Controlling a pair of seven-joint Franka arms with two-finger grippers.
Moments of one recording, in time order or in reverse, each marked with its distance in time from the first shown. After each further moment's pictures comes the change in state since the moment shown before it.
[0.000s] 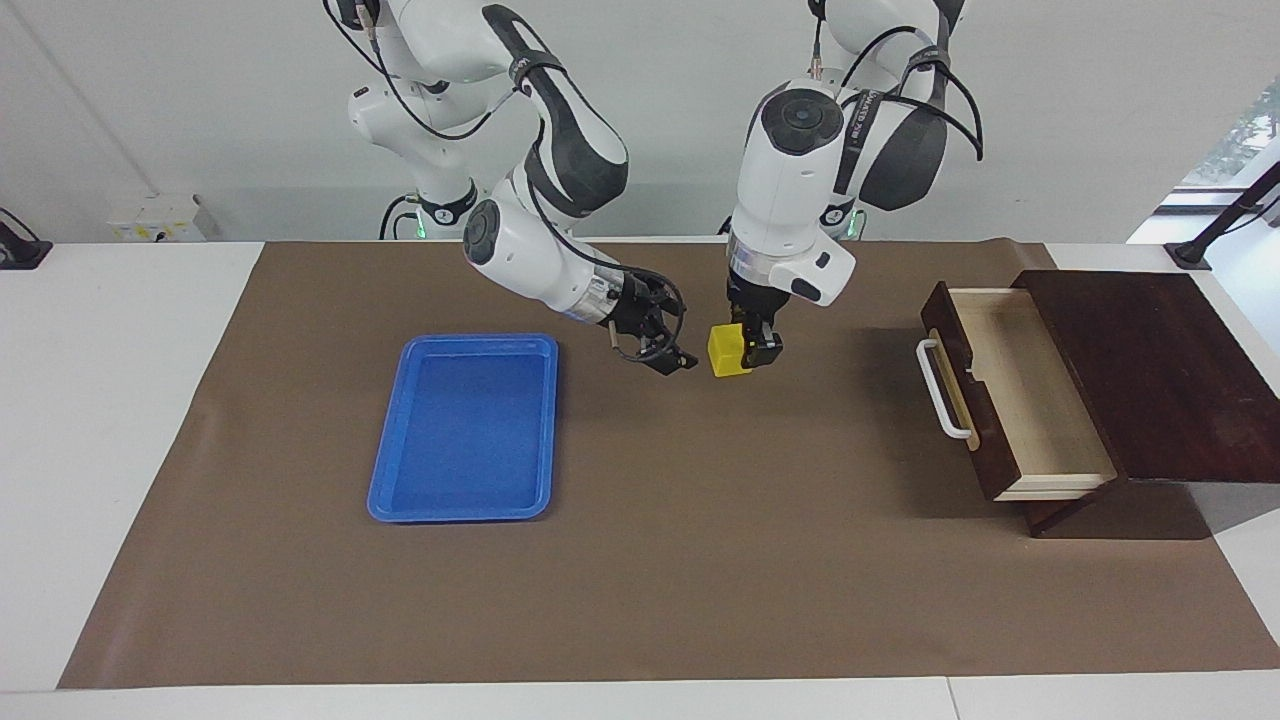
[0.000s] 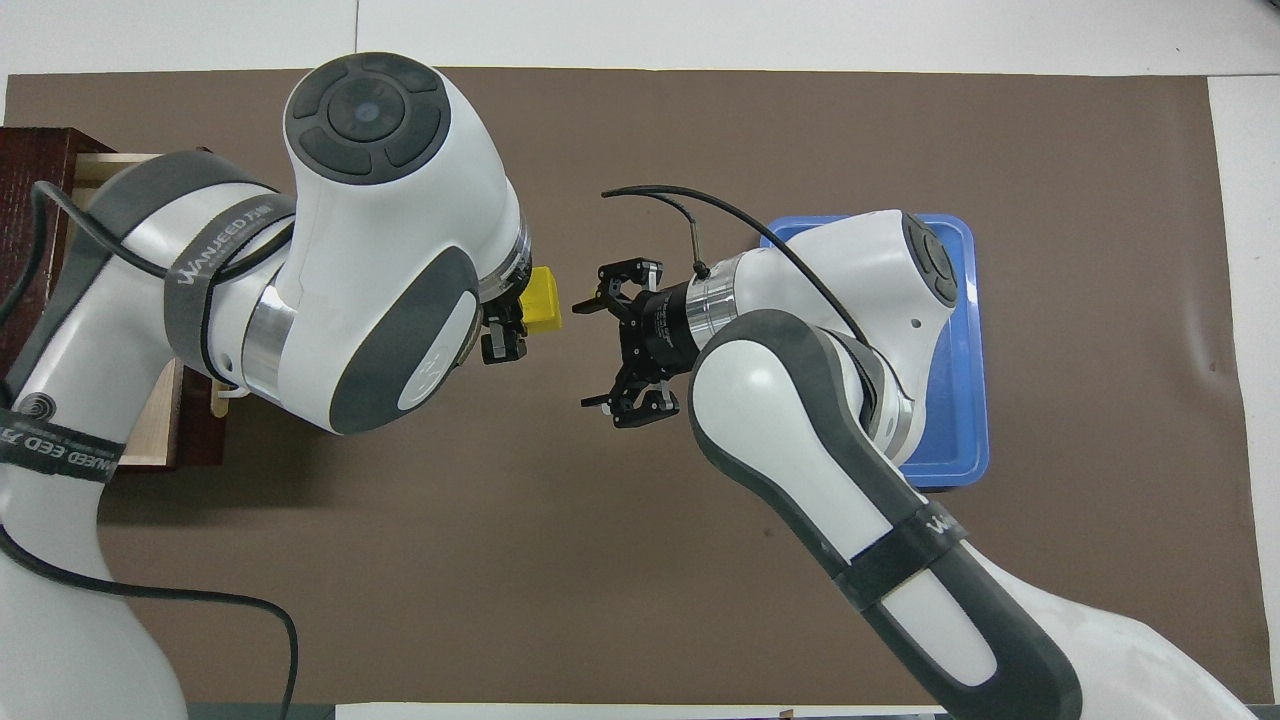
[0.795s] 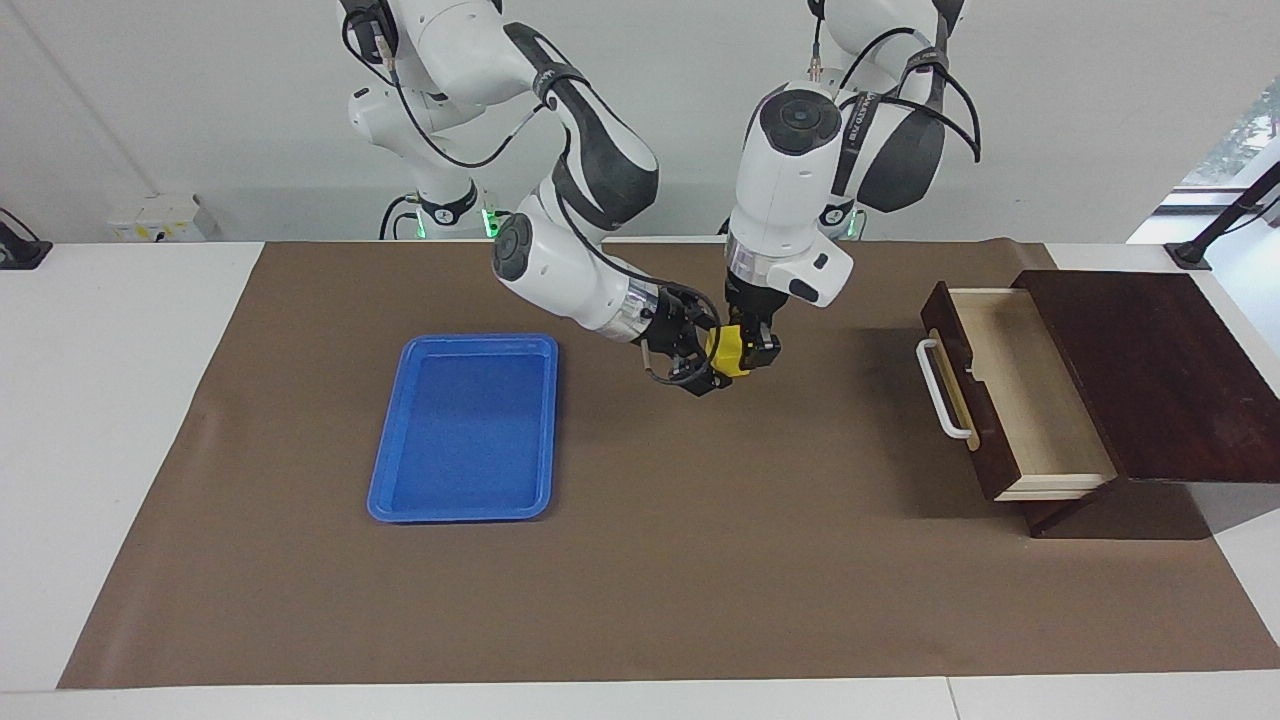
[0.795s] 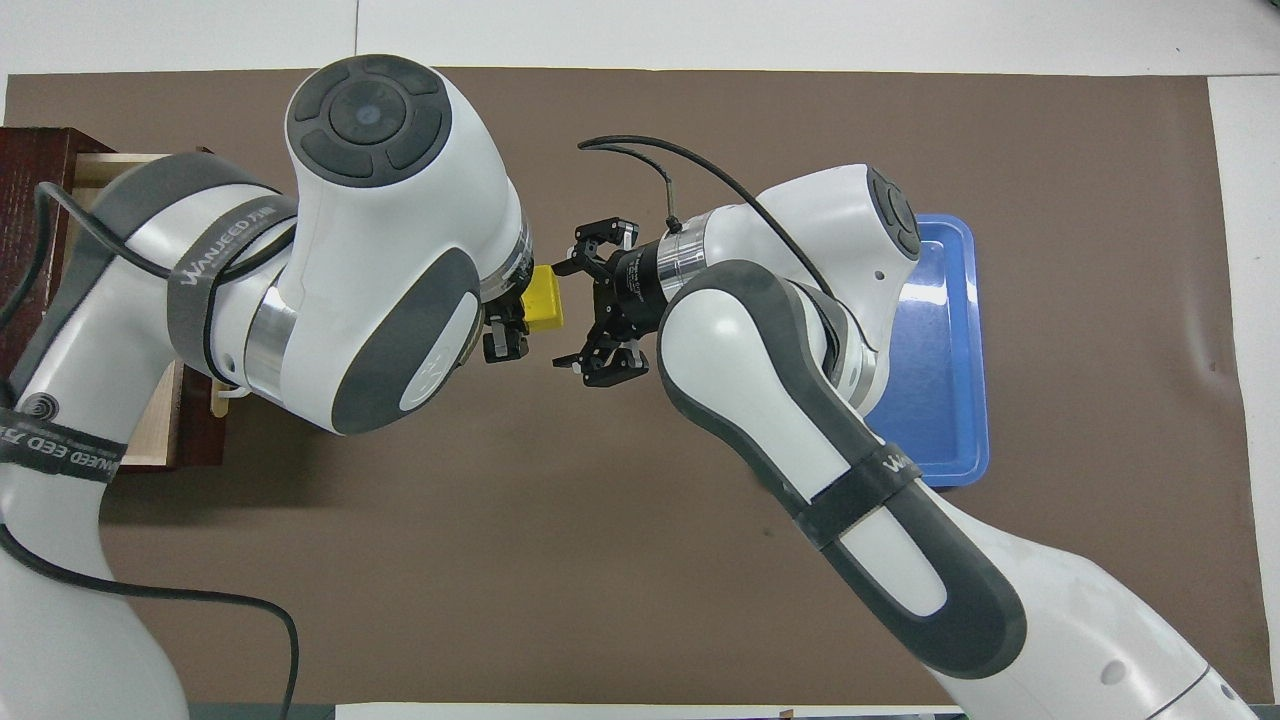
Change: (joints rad) left arm 0.000 0.000 0.000 -0.003 0.000 0.010 0.000; right arm 0.039 0.123 0.002 0.200 -0.064 -0.010 0.122
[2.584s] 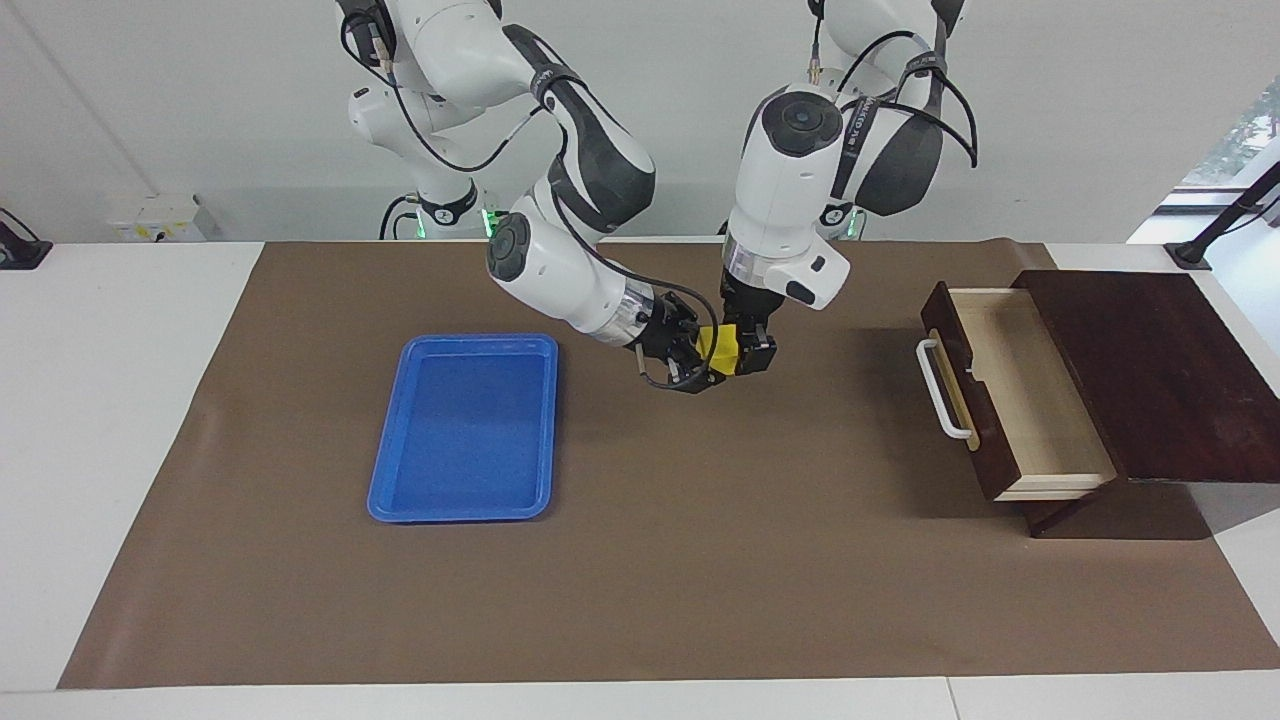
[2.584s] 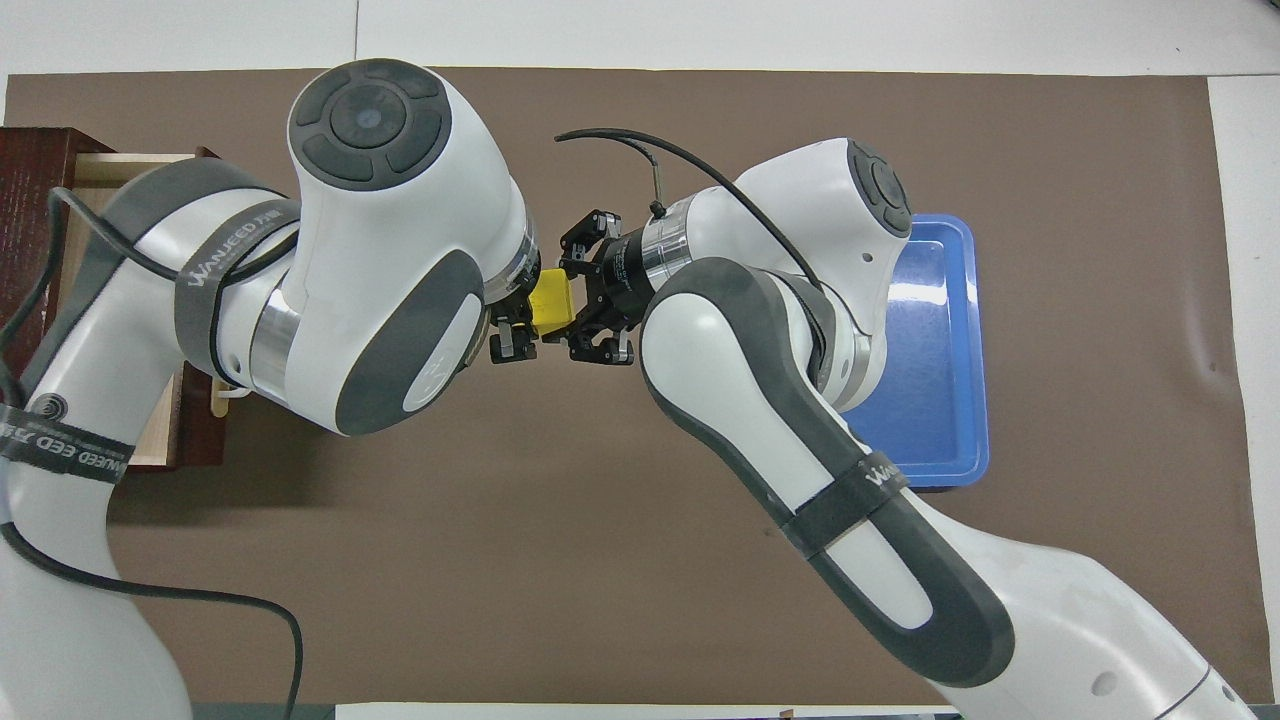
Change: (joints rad) left arm 0.003 -0.001 0.004 -0.009 -0.023 0.027 0.027; right arm -0.031 0.012 -0.012 0.027 -0.039 -0.043 -0.002
